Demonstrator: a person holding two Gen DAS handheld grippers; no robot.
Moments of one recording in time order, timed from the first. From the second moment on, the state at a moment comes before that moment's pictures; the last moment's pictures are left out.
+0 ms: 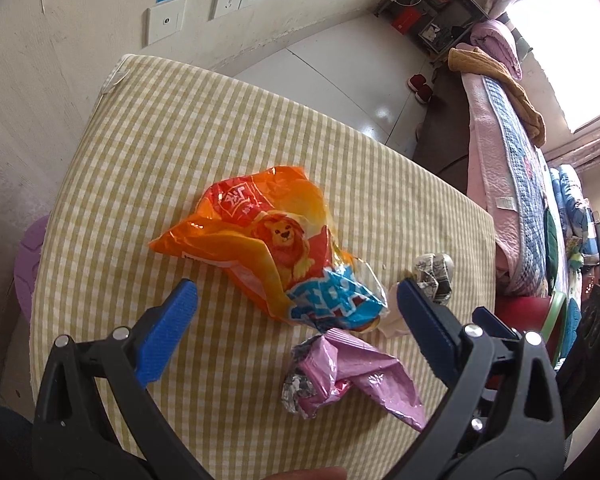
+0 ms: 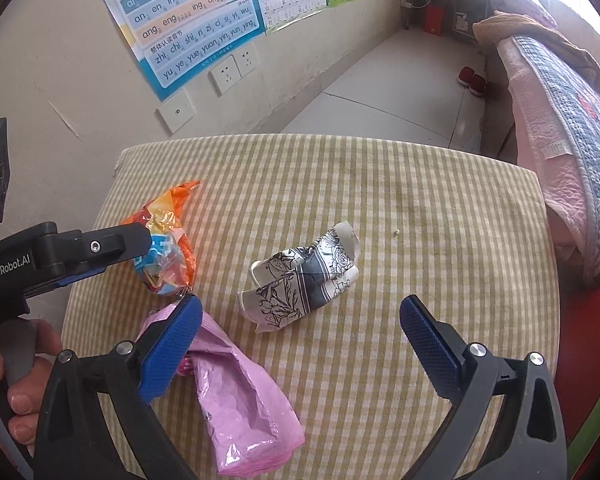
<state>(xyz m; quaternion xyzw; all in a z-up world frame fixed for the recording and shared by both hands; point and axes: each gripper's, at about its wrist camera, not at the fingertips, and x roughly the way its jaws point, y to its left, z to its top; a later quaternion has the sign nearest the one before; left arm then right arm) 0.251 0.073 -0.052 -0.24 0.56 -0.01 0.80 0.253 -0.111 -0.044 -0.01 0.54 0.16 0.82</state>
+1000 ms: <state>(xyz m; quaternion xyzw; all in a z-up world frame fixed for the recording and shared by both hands) 0.240 0.069 -0.050 -0.22 0.56 -0.02 0.80 0.245 -0.128 -0.050 0.00 0.55 0.16 0.82</state>
